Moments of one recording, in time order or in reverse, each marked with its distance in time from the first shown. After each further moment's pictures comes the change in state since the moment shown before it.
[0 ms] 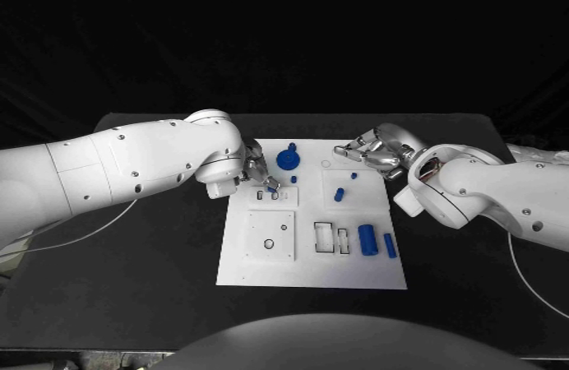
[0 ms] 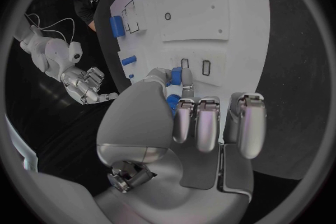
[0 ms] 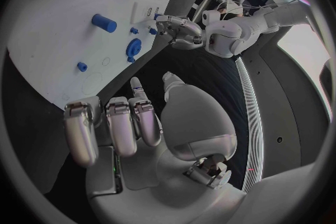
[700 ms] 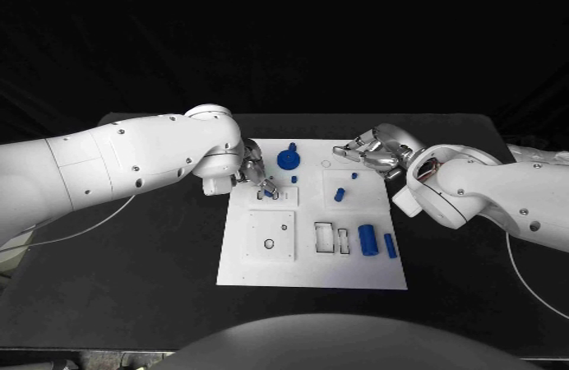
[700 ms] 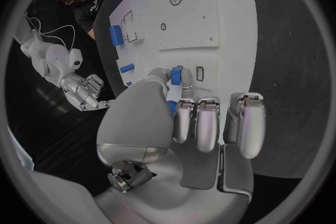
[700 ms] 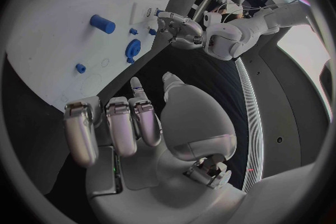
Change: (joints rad) left arm 0.011 0.011 -0.003 -0.024 0.008 0.107 -0.018; left_hand -0.006 0.006 0.004 0.004 -0.104 0.004 -0.004 -0.010 0.018 0.000 0.000 0.000 0.000 0.000 0.000 0.000 0.000 0.000 0.000 -0.007 0.000 0.000; right arm -0.002 0.010 0.000 -0.006 0.000 0.000 0.001; right_hand 0.004 0.004 0.000 0.000 0.000 0.000 0.000 0.000 0.000 0.000 0.000 0.000 0.000 0.000 0.000 0.000 0.000 0.000 0.000 0.000 0.000 0.000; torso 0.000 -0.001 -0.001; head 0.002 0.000
